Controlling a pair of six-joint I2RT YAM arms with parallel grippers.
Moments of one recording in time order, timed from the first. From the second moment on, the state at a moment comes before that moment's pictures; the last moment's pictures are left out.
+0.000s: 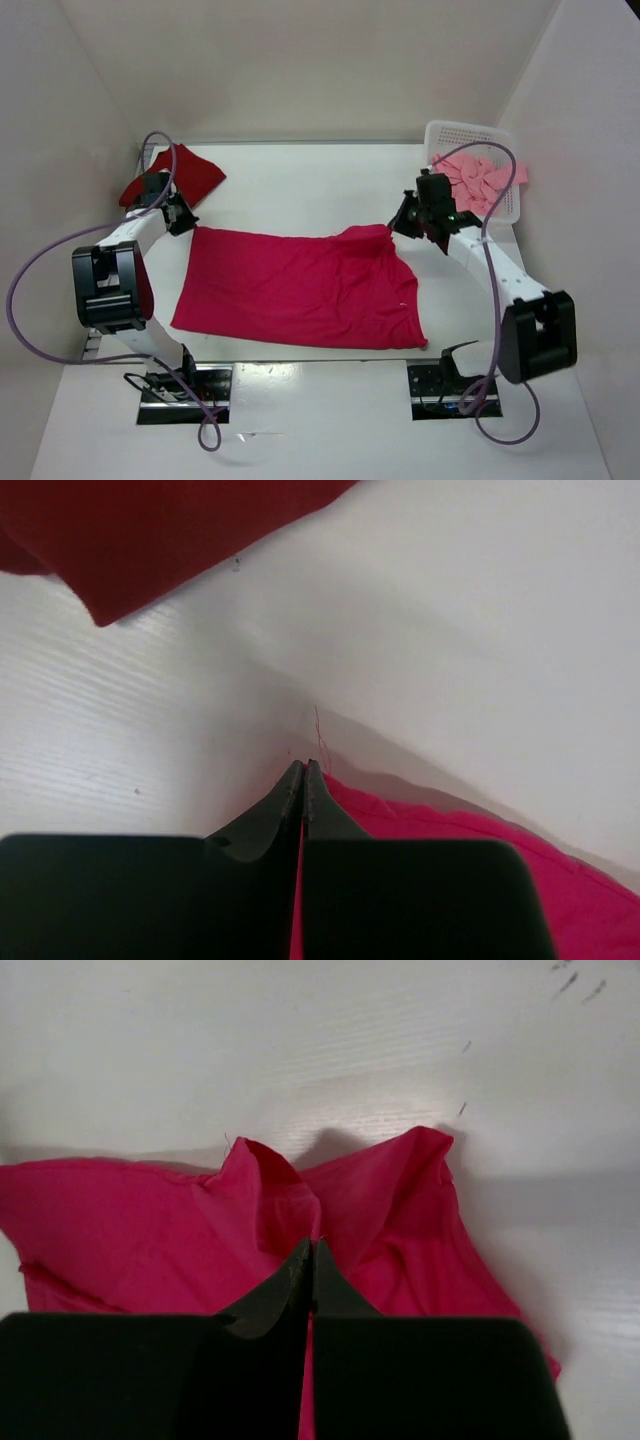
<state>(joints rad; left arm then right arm) 0.18 1.69 1.09 -0.28 0.06 -0.40 0.25 1.41 1.02 -0.38 -0.08 0.58</state>
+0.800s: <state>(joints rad) 0.23 1.51 0.94 -0.41 0.02 -0.40 0.57 0.79 0.69 -0.74 0.04 1.10</state>
